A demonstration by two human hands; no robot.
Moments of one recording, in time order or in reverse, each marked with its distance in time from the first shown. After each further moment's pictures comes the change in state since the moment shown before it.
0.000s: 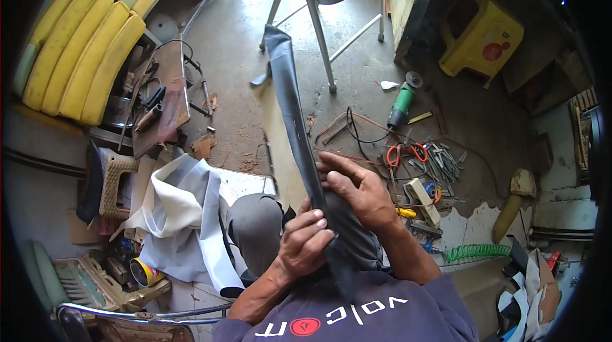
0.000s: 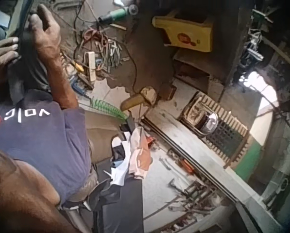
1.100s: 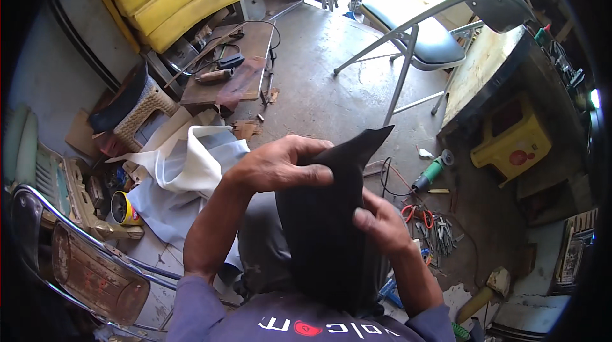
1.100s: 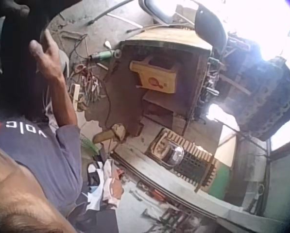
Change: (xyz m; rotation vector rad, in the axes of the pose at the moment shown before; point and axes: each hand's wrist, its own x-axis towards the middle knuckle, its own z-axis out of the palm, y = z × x) left_hand 0.107 -0.069 -0.161 -0.840 -0.510 -0.723; right_hand 0.001 -0.043 0.066 -0.019 -0.363 0.048
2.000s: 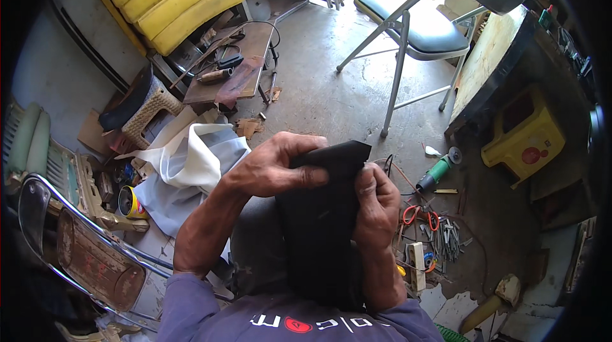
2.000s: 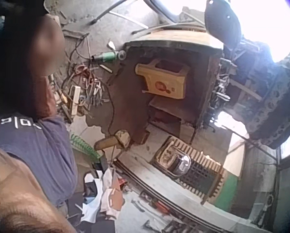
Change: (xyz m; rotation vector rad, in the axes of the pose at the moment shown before) left_hand 0.025 0.002 0.048 0.048 0.143 0.055; right_hand 0.010 0.010 -0.005 0.044 0.297 -0.365
